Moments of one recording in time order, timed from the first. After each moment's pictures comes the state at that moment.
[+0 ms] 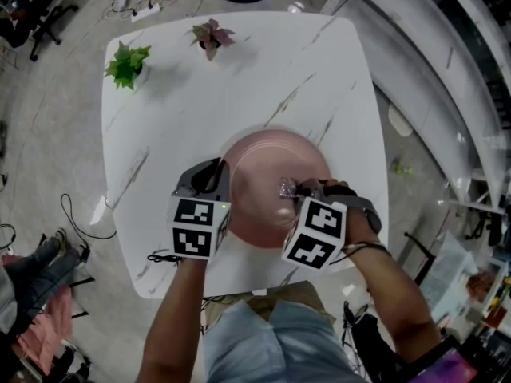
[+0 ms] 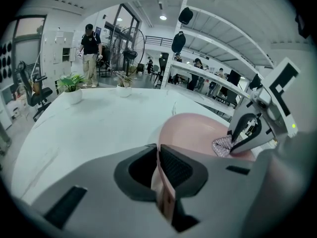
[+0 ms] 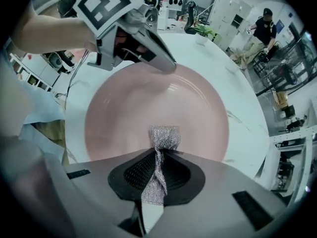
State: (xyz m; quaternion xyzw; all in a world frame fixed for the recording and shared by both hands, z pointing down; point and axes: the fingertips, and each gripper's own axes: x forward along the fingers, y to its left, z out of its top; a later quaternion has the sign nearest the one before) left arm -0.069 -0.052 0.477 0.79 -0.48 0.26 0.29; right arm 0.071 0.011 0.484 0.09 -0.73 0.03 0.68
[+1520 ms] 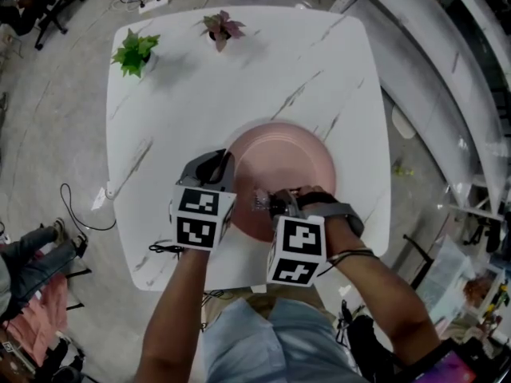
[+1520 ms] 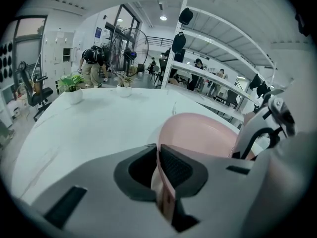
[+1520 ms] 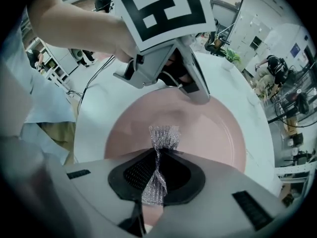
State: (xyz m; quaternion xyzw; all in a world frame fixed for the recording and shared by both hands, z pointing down) left arm -0.070 -0.054 0.479 0.79 -0.48 0.26 0.29; right arm 0.010 0.050 0.482 0.01 -0.77 -0.03 0.63
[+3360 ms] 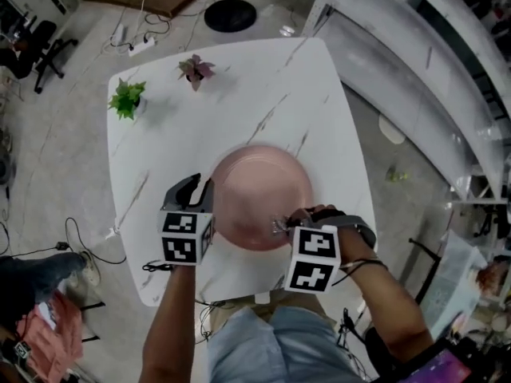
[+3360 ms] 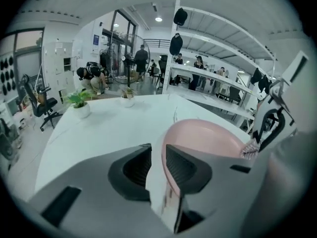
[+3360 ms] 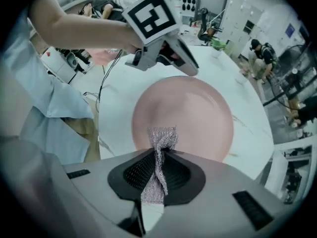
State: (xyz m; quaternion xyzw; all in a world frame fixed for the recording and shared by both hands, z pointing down) left arm -0.082 -0.051 0.448 0.78 -0.50 0.28 0.25; right arm 0.079 0.068 0.438 0.02 -0.76 0.04 0.65
